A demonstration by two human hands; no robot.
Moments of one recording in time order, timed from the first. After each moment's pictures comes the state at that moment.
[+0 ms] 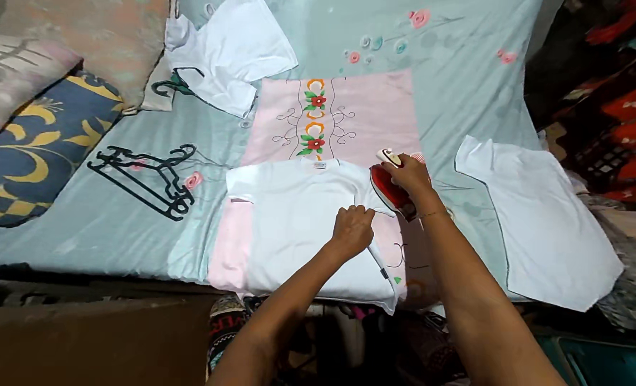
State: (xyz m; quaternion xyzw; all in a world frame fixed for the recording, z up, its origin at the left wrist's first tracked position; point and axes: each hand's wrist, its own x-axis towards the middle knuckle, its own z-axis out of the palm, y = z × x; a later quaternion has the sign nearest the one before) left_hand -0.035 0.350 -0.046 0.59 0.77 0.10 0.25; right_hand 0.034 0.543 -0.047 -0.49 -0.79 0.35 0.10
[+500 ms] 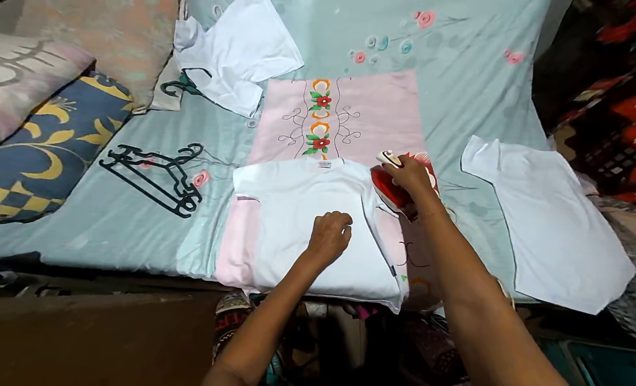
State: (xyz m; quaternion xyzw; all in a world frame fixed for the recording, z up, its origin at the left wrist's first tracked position) left_hand -0.064 0.289 -0.039 0.51 0.79 0.22 0.25; right_hand 0.019 0.543 -0.048 -0.48 -0.81 0.33 0.08
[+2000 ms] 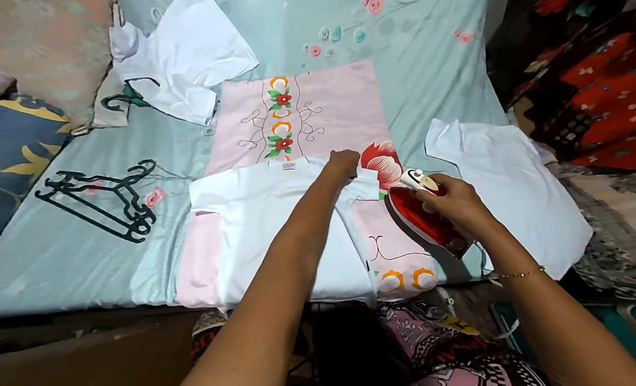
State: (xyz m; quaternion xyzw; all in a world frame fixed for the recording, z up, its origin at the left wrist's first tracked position) left_hand -0.092 0.533 -0.065 0.62 0.74 -0.05 0.26; right_hand 0.179 0.527 0.007 -0.50 -0.77 0.39 0.06
